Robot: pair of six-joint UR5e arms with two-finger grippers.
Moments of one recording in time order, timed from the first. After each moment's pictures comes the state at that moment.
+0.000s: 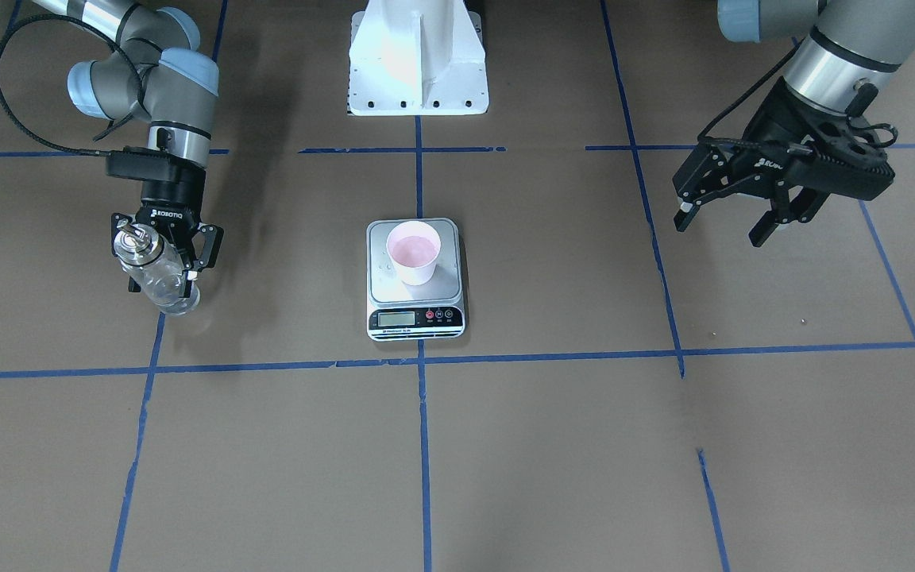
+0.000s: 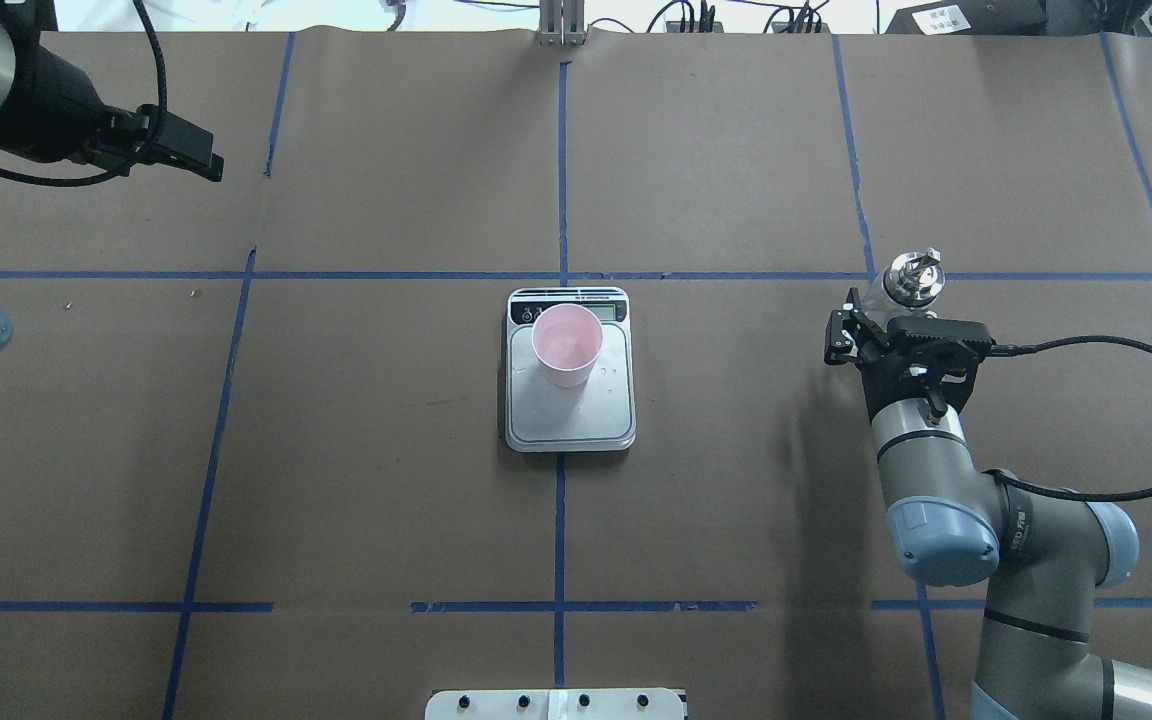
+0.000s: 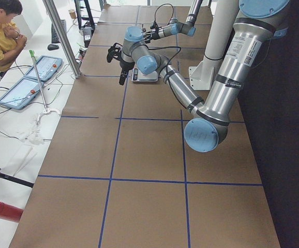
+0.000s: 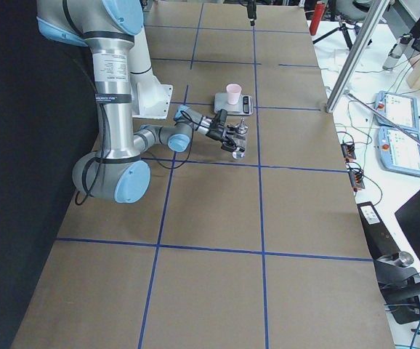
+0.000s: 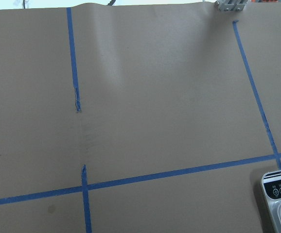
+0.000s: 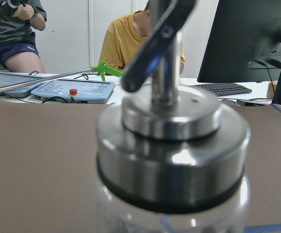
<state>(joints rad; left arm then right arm) -1.02 -1.93 -2.00 -1.70 -2.13 -0.81 0.33 -1.49 1.75 -1.00 0.63 1.40</state>
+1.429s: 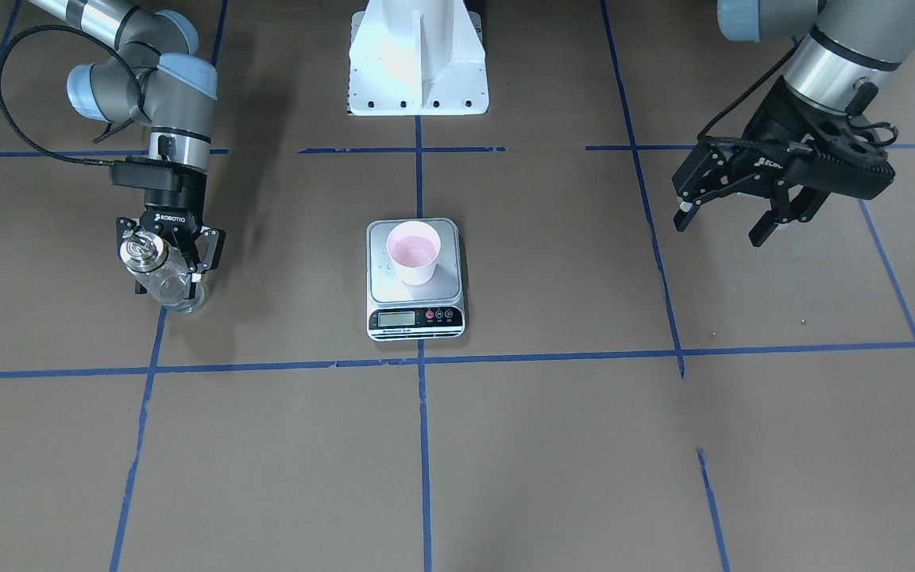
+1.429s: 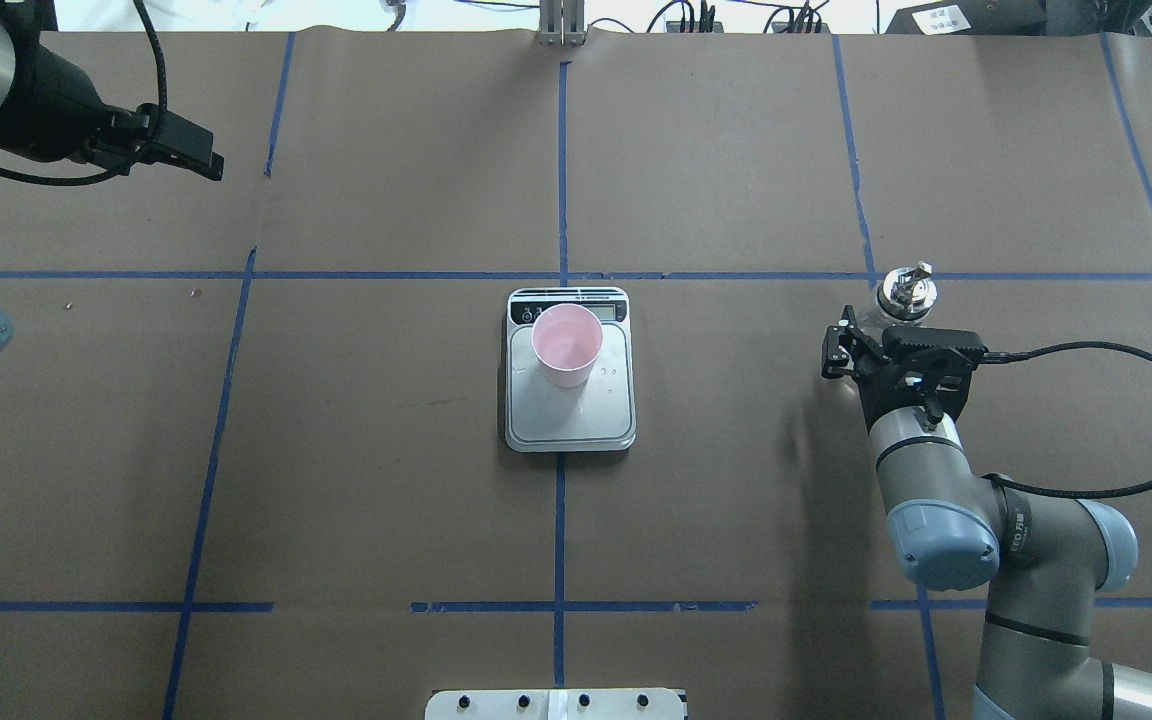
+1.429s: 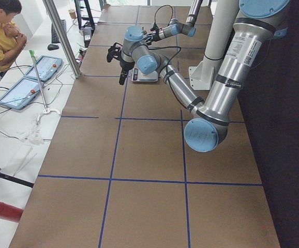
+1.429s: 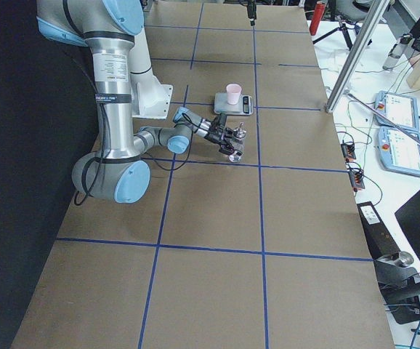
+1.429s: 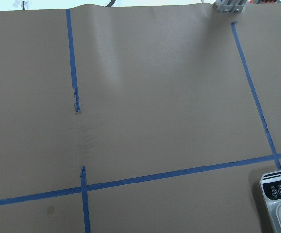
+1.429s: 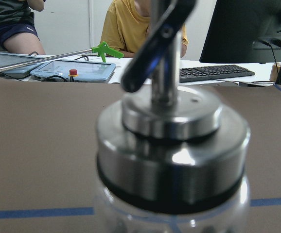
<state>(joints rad) -1.02 -1.93 -2.00 -1.70 -2.12 -0.81 0.32 -1.50 1.74 -1.00 0.69 1.41</state>
